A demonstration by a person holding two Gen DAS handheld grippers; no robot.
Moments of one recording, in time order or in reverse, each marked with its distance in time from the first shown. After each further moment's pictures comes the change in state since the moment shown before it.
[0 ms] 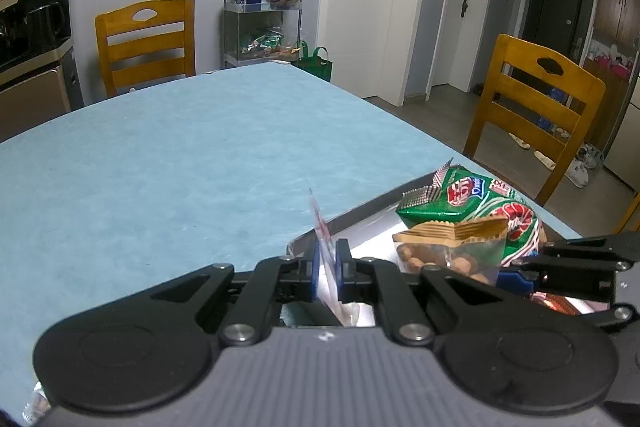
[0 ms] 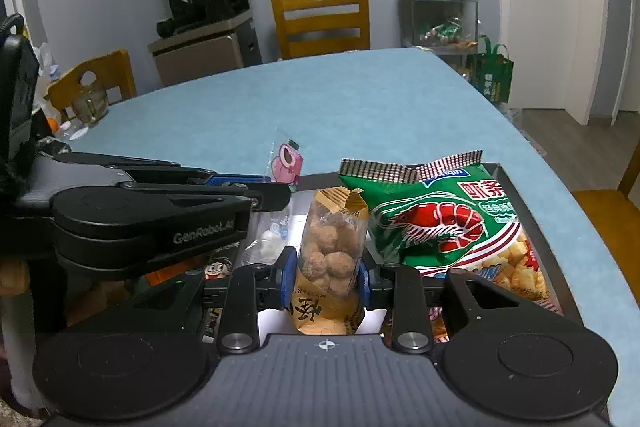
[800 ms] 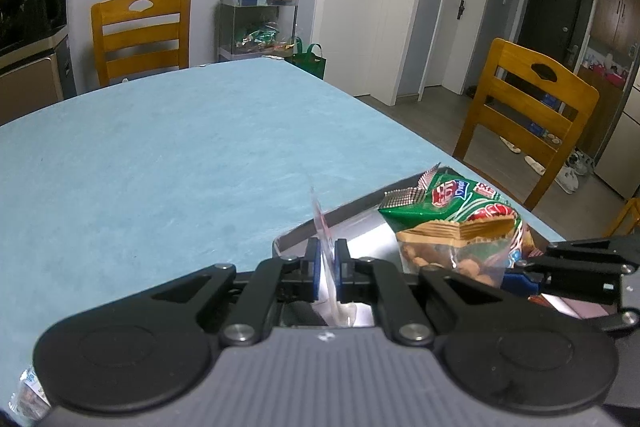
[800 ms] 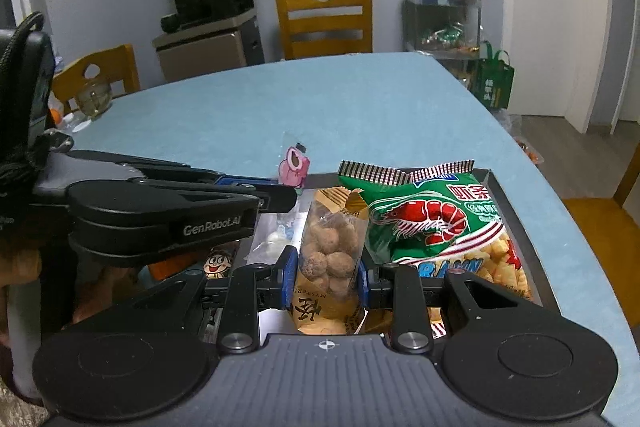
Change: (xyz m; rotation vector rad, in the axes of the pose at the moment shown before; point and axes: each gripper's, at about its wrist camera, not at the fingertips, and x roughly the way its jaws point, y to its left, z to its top) left arm 0.000 0.003 0.001 -0.033 0.009 -0.039; right arm -0.007 0.002 0.003 -0.029 0.004 -0.011
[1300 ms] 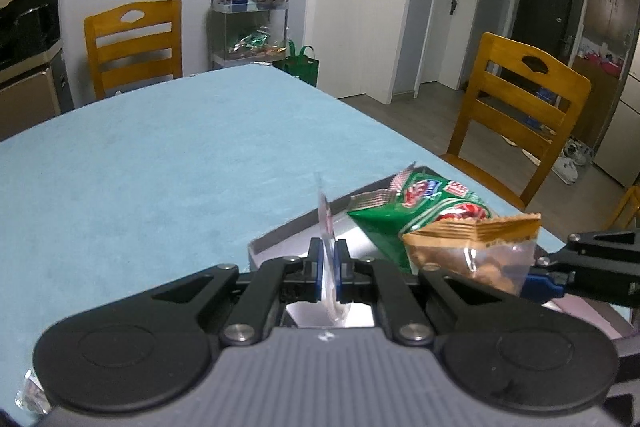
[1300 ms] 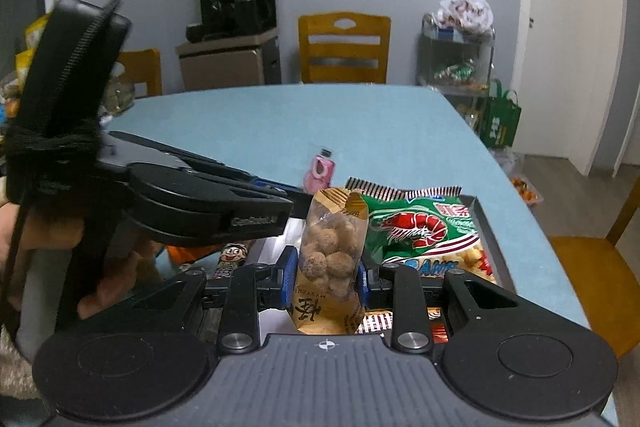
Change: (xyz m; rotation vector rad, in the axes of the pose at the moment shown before) left arm -0.012 -0.018 0.006 0.034 0.000 -0.001; right arm -0.036 0.008 -0.011 -0.099 -0.077 0.003
